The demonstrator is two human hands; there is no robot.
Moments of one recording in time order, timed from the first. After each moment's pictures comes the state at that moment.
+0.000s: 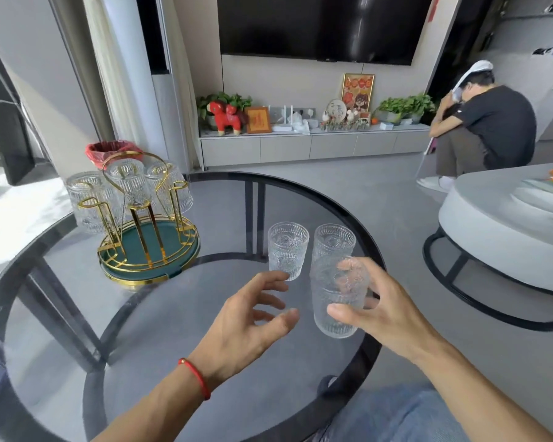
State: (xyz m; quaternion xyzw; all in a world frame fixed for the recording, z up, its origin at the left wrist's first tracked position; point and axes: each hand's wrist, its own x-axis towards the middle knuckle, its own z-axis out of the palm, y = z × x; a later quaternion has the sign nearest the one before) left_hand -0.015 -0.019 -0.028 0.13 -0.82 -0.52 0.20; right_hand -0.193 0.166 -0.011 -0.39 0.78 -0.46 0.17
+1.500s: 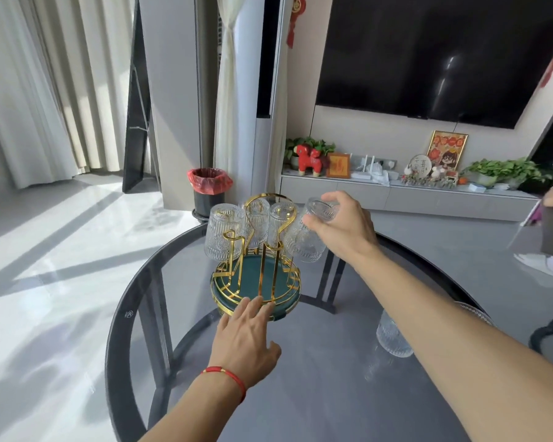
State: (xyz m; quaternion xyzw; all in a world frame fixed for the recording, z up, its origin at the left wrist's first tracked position) left_hand 0.047 -0.175 -0.066 0.38 -0.91 -0.12 0.12; right_hand -0.145 -0.144 0.087 -0.43 0.79 -0.42 0.00
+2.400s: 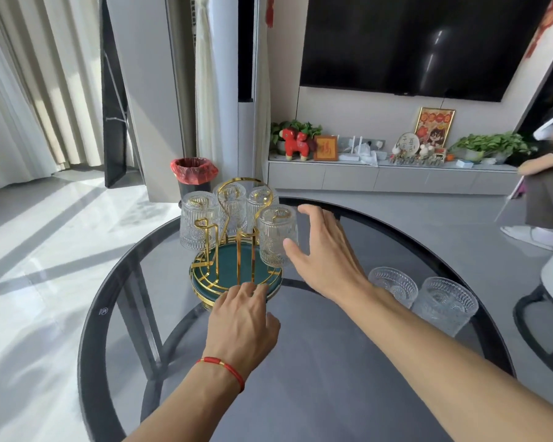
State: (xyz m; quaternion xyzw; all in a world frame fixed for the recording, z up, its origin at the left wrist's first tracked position) left_hand 0.022 -0.148 -0.044 0.39 -0.90 -0.06 0.18; right_hand -0.130 -0.095 0.039 -0.54 0.77 -0.33 -0.05
